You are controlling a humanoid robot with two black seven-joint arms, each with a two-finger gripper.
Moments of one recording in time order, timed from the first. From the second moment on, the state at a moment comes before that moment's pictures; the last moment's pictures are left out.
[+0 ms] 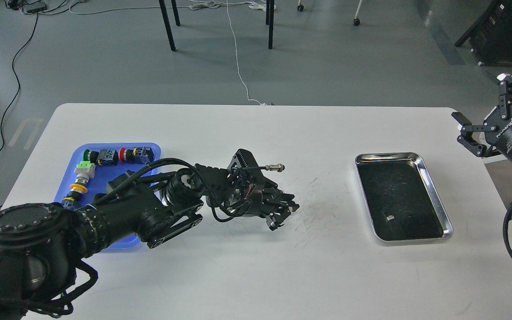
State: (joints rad) left arm -0.91 -0.04 -0.14 -0.68 2.10 -0.07 -0.49; right arm 0.37 -0.83 0.98 1.21 -0.14 0.27 0.13
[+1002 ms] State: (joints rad) left arm -0.91 -0.04 -0.16 -0.71 2.03 -0.07 -0.49; right arm 0.42 -0.84 0.91 1.20 -0.19 0.27 0.13
